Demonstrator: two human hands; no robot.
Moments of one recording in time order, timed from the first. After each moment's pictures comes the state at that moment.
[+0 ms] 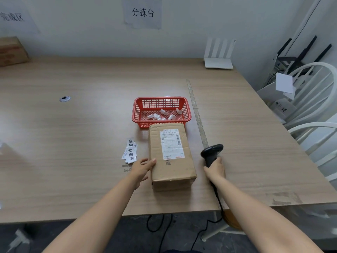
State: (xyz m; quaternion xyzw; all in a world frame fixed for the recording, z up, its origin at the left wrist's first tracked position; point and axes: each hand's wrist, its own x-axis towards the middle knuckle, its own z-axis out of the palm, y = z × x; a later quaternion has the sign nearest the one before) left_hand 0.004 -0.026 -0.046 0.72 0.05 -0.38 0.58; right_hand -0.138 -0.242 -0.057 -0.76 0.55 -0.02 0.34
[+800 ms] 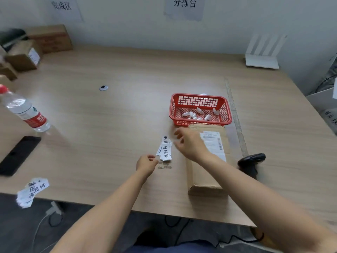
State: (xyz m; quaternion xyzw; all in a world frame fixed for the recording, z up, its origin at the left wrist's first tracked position) left_hand 0.067 0.051 -0.055 0.84 0.07 -0.25 0.48; right_hand 0.012 -0.104 0.035 -0.94 0.10 -0.06 0.31
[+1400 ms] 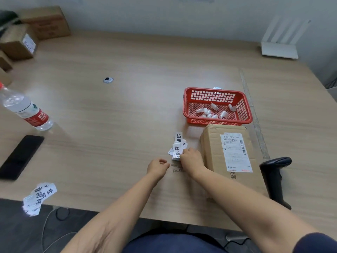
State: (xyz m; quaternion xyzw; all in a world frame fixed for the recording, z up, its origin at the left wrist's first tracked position) left_hand 0.093 0.059 -0.084 0.83 0.07 -0.32 0.45; right_hand 0.057 -0.069 -0.071 -0.99 0.07 0.14 -0.01
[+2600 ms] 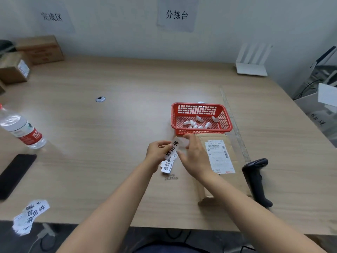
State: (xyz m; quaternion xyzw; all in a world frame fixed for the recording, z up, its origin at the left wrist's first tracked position) left_hand 0.099 0.027 0.022 0.70 -0.02 -0.31 0.65; right_hand 0.006 -0.068 0.039 -0.91 0.18 -0.19 0.30
